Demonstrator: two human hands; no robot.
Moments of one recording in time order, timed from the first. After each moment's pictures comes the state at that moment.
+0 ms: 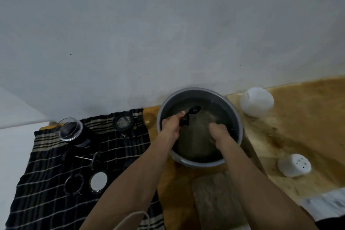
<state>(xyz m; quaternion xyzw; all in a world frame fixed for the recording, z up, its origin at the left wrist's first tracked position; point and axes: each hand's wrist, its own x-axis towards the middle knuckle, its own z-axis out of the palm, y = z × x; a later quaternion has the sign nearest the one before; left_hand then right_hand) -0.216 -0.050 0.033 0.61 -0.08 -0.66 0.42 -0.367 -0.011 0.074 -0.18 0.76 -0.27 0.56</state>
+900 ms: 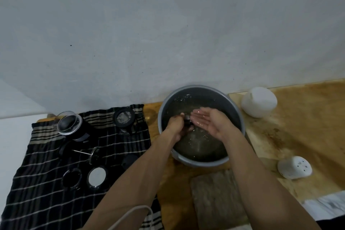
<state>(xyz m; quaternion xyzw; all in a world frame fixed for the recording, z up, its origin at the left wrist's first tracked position) -0.222 -0.048 0.021 0.60 -0.13 -0.69 0.37 -0.357 -0.039 0.086 -0.19 0.62 -0.35 0.68</state>
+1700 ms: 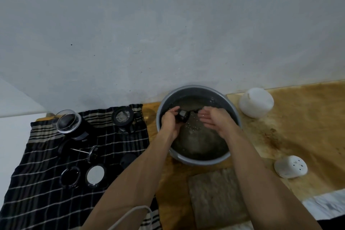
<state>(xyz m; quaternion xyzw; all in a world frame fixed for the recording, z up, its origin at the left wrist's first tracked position) -0.218 -0.048 0.026 0.53 -0.06 -0.68 0.50 -0.371 -0.034 0.099 -0.33 0.70 -0.27 0.57</state>
